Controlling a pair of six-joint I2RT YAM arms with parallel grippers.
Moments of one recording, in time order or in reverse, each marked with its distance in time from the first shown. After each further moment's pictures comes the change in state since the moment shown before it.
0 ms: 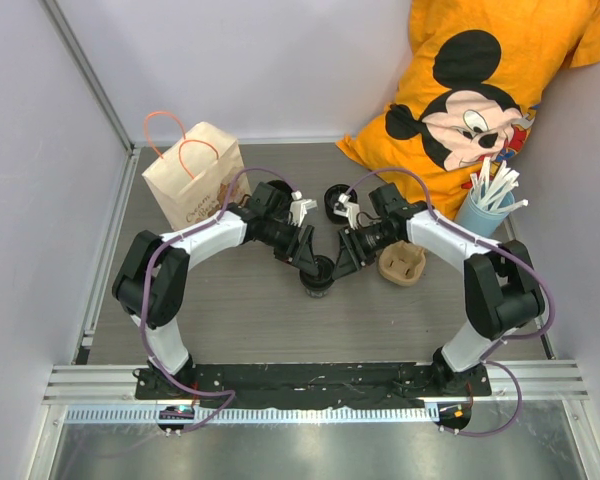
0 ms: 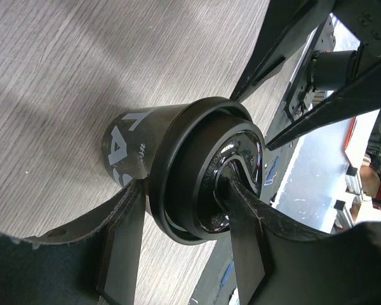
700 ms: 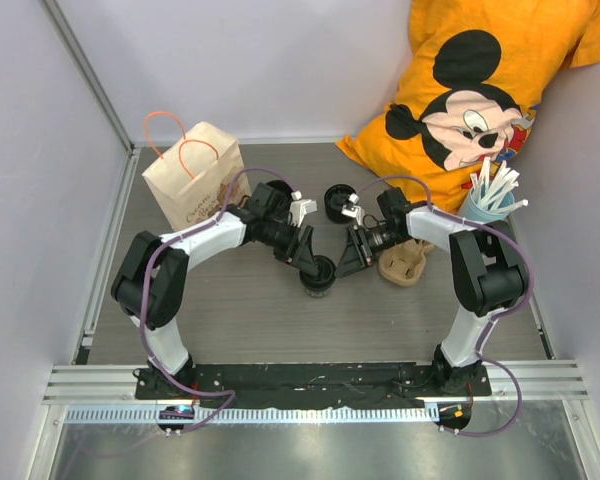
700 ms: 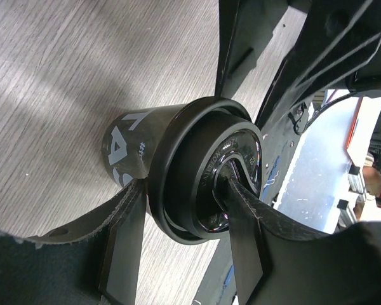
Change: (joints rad) left arm 0.000 -0.008 -0.014 0.018 0.006 0.008; right arm -0.089 0.166 0.001 0.008 -0.245 0.008
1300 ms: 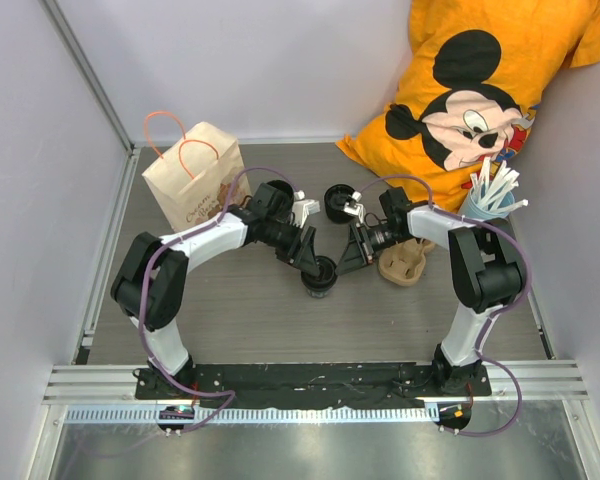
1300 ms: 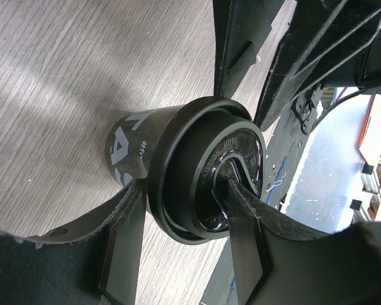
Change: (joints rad) left arm -0.022 -0.006 0.002 0.008 -0.027 0.019; right arm -0.024 0.026 0.005 0.019 -0.071 -0.015
